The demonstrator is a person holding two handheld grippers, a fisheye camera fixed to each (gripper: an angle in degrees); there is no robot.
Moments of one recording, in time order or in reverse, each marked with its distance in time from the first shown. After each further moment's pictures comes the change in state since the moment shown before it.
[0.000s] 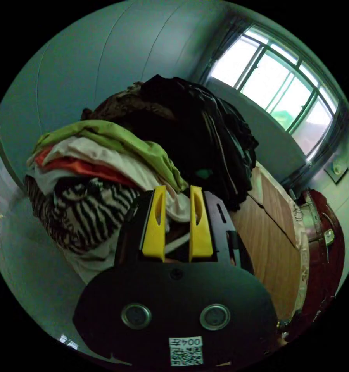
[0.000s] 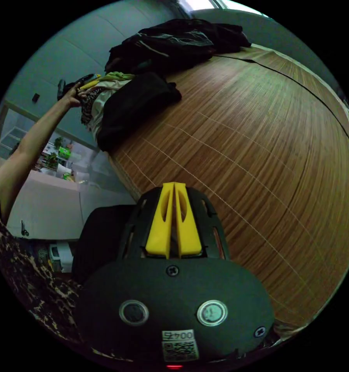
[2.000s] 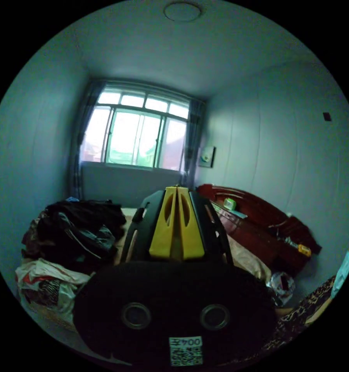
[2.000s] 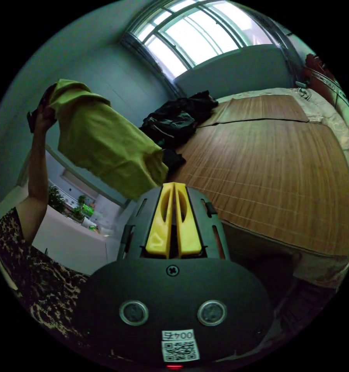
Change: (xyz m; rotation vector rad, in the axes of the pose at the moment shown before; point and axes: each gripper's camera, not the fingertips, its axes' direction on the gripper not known) left arm 0.538 0.330 -0.605 0.412 0.773 0.553; right arm 0.145 0.629 -0.257 0.514 -0.085 0.157
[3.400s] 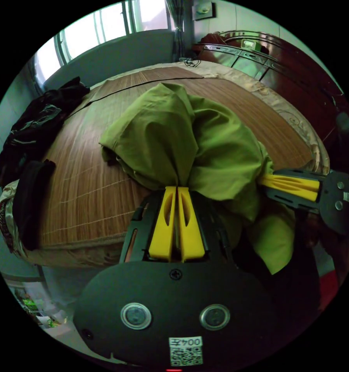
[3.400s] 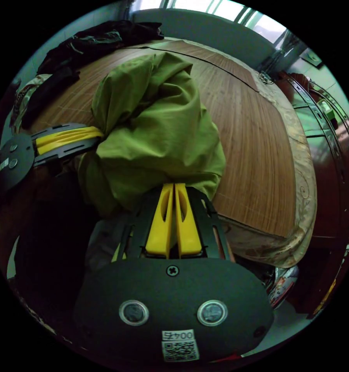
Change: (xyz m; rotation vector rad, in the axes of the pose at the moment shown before) left arm 0.271 0.699 0.426 -0.875 -0.219 0.105; right arm 0.059 0.049 0.116 -0.438 0.790 -0.093
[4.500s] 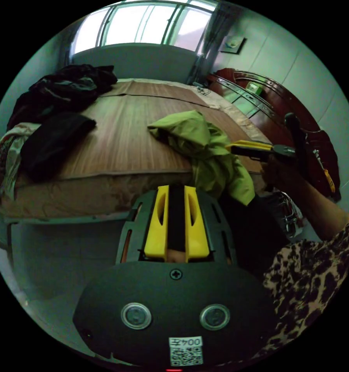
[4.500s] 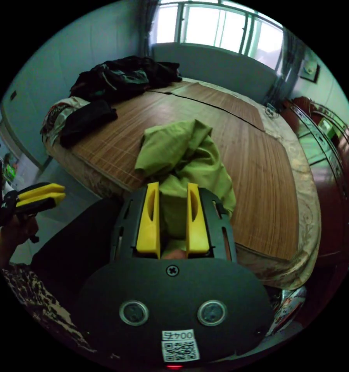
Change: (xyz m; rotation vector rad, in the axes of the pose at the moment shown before) left arm -0.096 0.229 -0.099 0.104 0.191 -0.216; right arm -0.041 0.017 -0.102 0.285 -0.134 -0.064
